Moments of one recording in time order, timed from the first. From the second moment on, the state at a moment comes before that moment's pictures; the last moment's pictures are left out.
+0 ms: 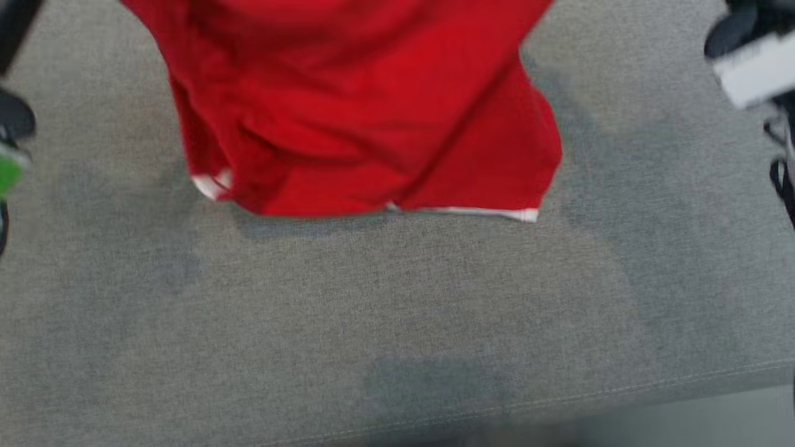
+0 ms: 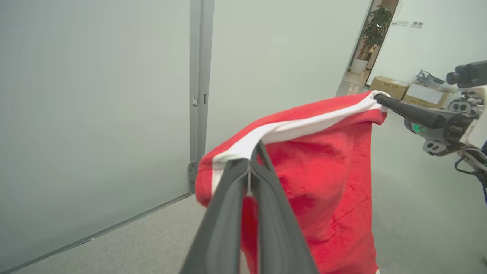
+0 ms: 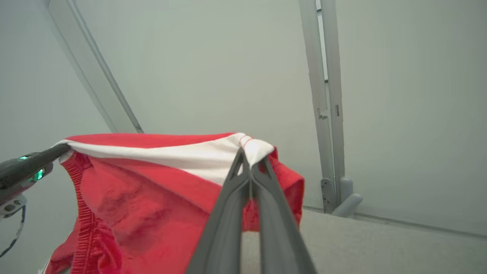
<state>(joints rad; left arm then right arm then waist) -0.77 0.92 -0.41 -0.38 -1.18 -0.07 0.15 -0.73 -0.42 0.16 -0.25 0.90 0.13 0.32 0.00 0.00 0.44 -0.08</state>
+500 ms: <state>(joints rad) -1.53 0.51 -0.58 0.53 -0.84 -0.13 -0.20 -1.58 -0.06 0.22 0.57 0.50 0.13 -0.17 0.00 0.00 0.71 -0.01</state>
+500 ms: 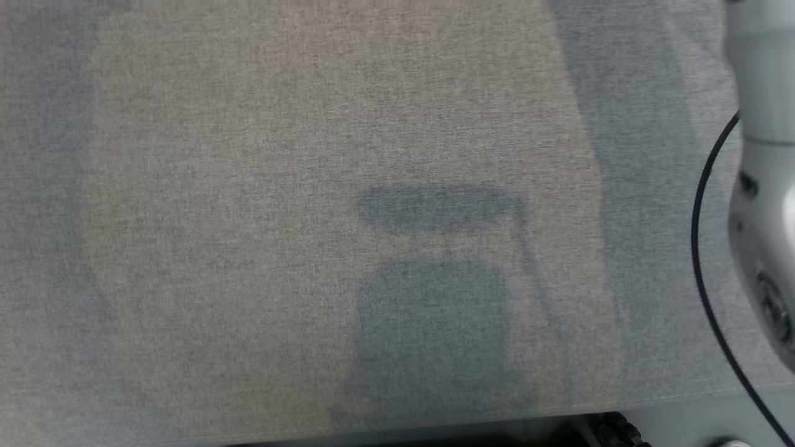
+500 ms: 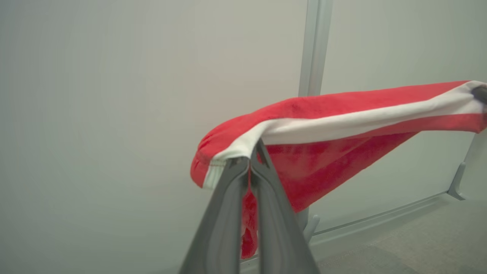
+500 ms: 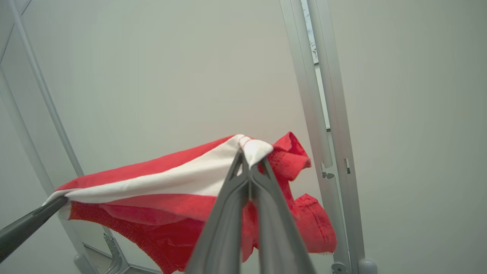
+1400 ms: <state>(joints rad) -0.37 0.41 -0.54 0.15 -0.74 -0.13 -0.26 -0.43 -0.41 0.41 0.24 0.81 0.13 -0.26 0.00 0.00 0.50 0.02</state>
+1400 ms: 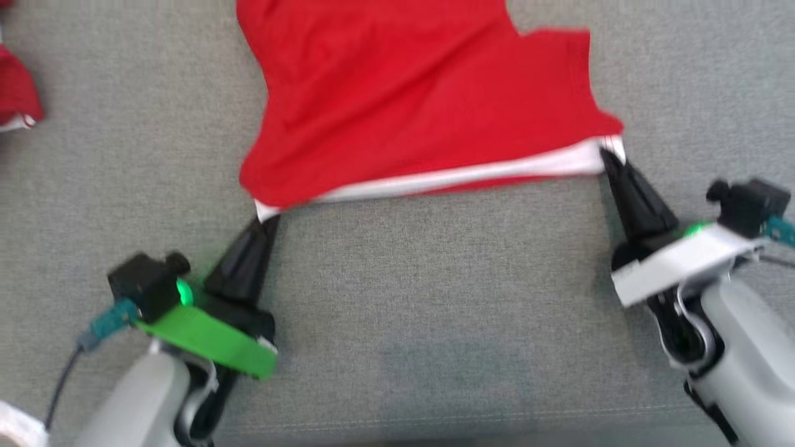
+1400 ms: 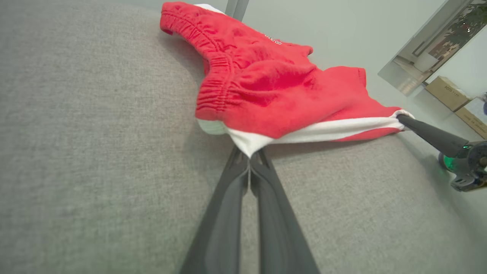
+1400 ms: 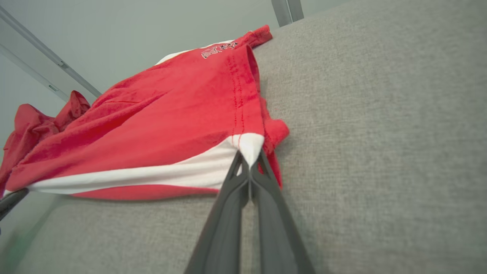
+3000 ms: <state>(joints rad) -0.44 0.30 -0.44 -0.15 -1.00 0.04 0.24 -0.73 -0.32 0.22 0.26 0.62 0.13 0.11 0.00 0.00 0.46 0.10</state>
